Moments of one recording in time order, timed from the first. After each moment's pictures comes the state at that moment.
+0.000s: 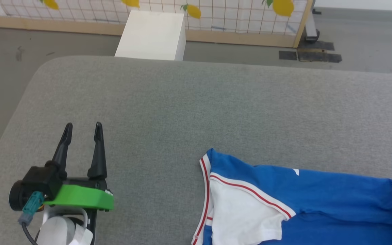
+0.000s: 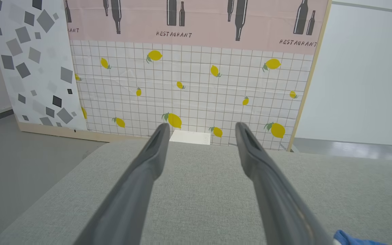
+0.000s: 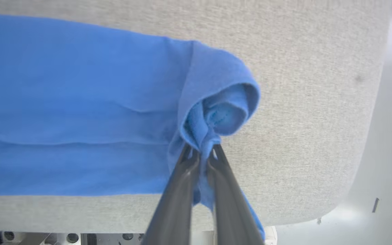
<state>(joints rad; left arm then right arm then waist) -0.10 0.12 0.03 0.02 -0.21 -0.11 -0.26 -0.03 -0.53 -0.22 0.04 0.35 0.13 1.09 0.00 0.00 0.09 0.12</state>
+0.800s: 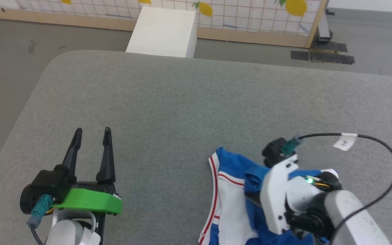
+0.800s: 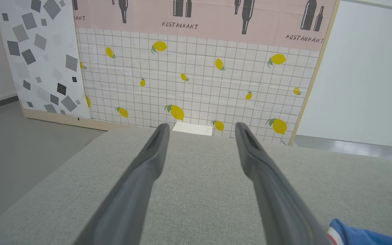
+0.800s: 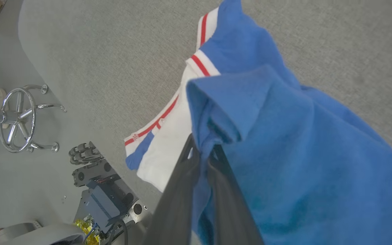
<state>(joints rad) -0.08 0.09 0.02 0.03 -0.21 -0.12 -0.26 -0.23 -0.15 0.33 0.00 0.49 0.13 1.01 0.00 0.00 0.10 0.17</state>
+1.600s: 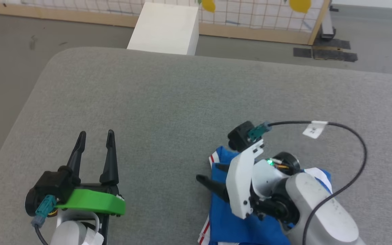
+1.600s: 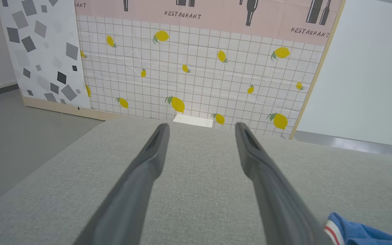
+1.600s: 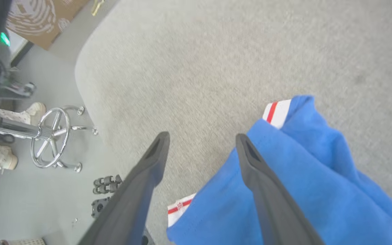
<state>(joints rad) -0.08 0.07 0.02 0.05 -0.21 -0.12 -0.26 -0.40 -0.06 0.49 0.21 0.56 0.13 0.75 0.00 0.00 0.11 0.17</state>
